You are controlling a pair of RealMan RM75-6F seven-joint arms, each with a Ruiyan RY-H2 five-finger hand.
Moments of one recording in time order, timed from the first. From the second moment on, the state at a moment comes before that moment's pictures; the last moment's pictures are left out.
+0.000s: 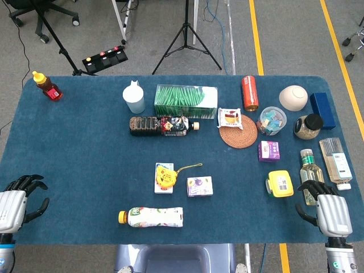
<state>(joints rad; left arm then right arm) -0.04 -1.16 -0.01 -1.73 1.53 1.52 0.09 0.03 -1.20 0.06 -1.69 -1.52 1.54 -0.09</state>
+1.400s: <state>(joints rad) -0.04 -1.12 -0.01 -1.75 1.54 1.52 0.08 0.06 -1.19 0.06 -1.66 -1.55 1.51 0.02</state>
